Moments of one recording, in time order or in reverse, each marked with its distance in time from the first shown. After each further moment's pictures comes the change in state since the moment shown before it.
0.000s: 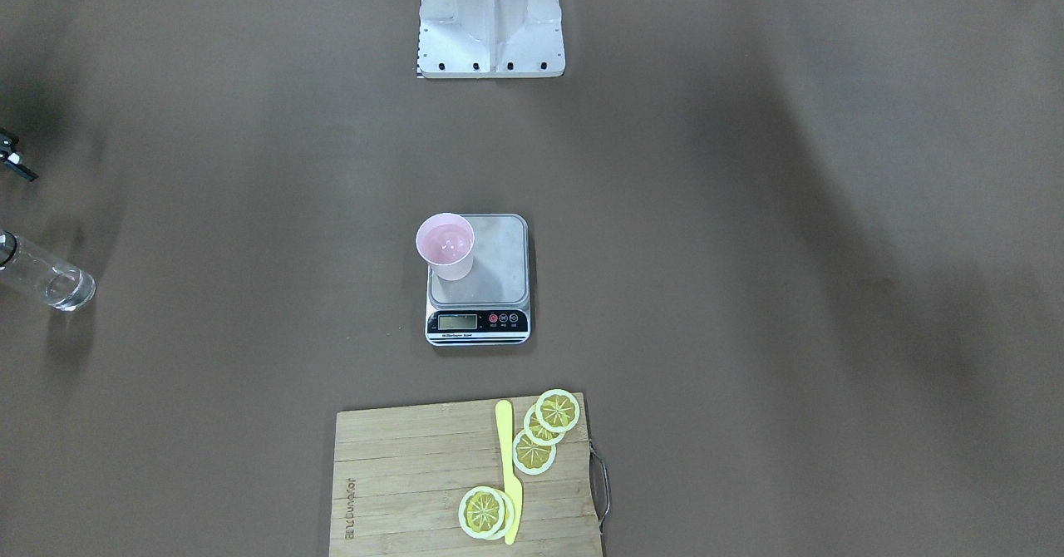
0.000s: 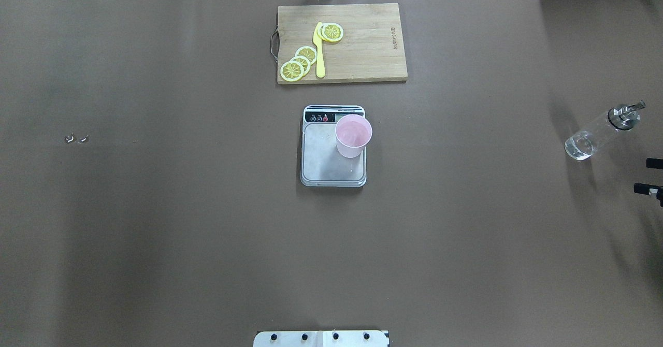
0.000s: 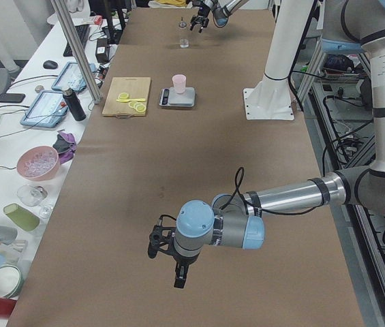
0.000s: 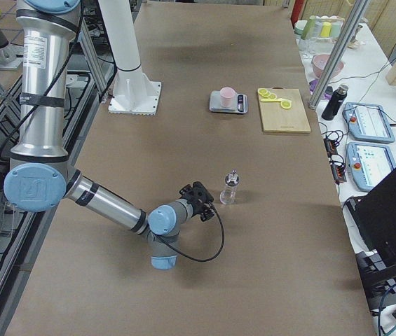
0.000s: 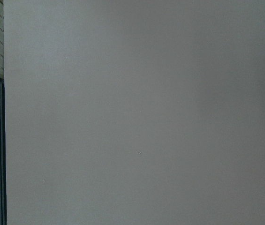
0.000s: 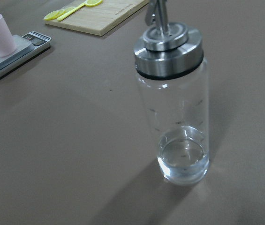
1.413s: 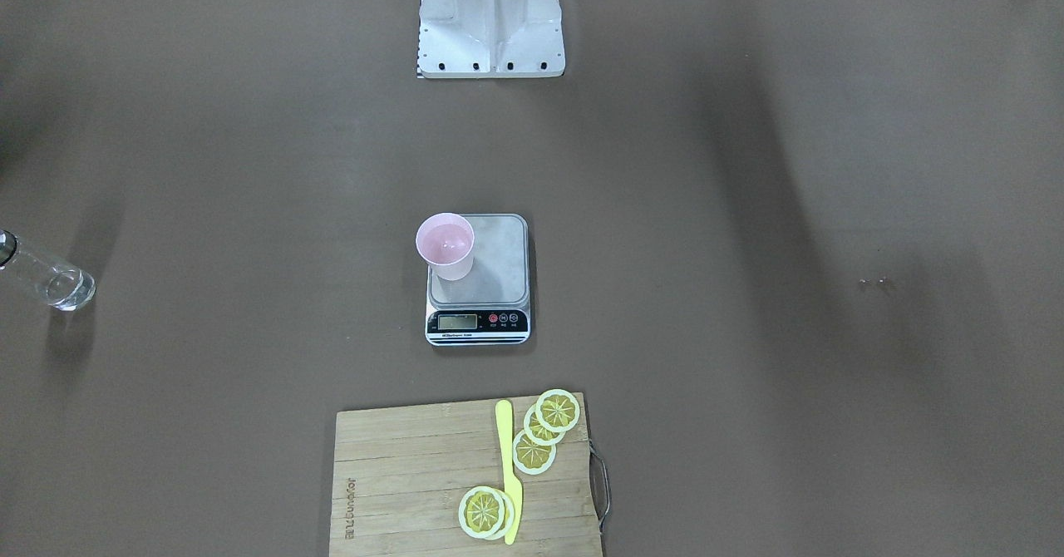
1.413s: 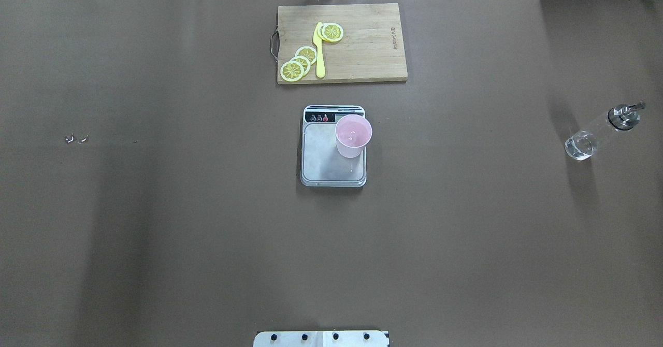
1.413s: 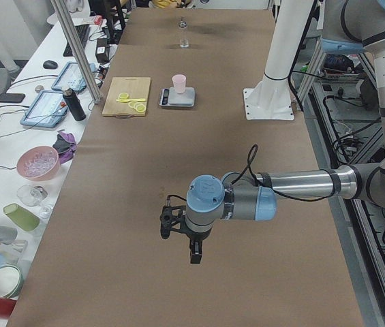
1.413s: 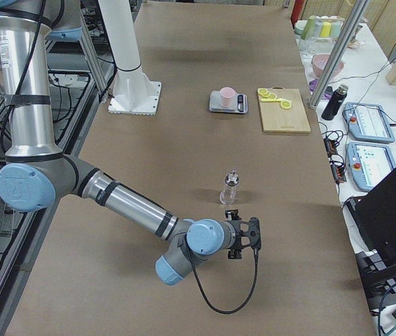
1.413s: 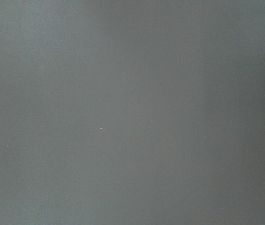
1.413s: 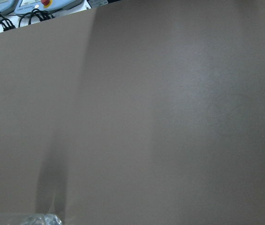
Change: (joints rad) left arm 0.004 0.074 -0.201 0.217 -0.056 -0.077; right arm 0.461 0.185 0.004 -0.937 0.268 -0.138
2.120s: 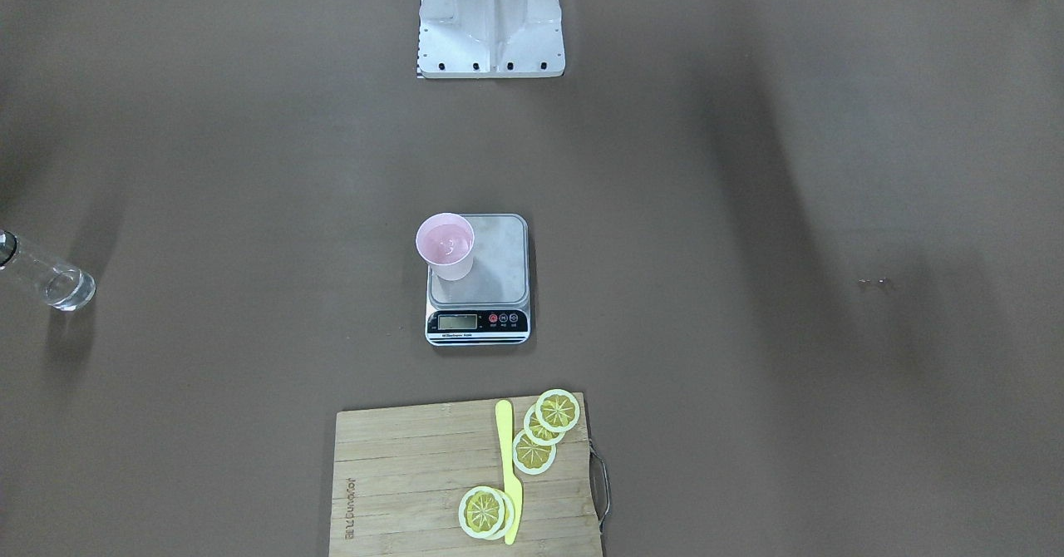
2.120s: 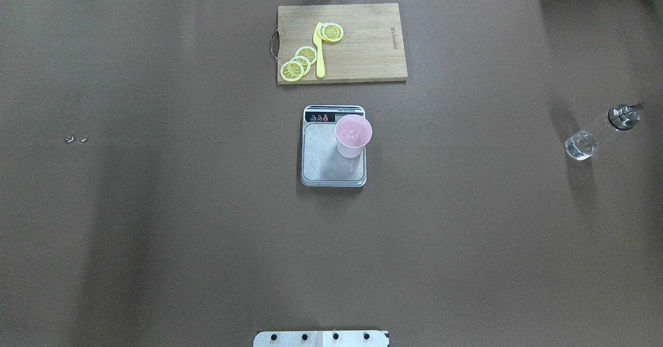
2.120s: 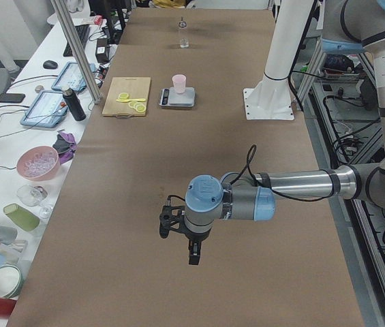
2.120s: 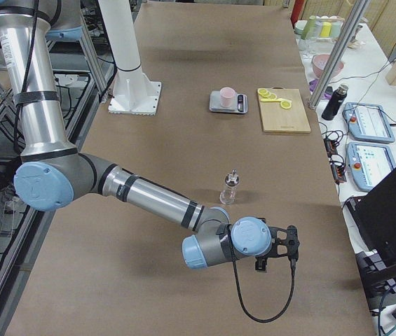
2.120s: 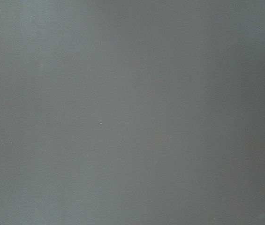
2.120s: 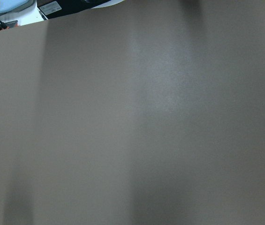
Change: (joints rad) left arm 0.005 -0.003 0.005 0.000 0.018 0.041; right arm 0.063 0.131 -0.001 -0.481 -0.044 -0.261
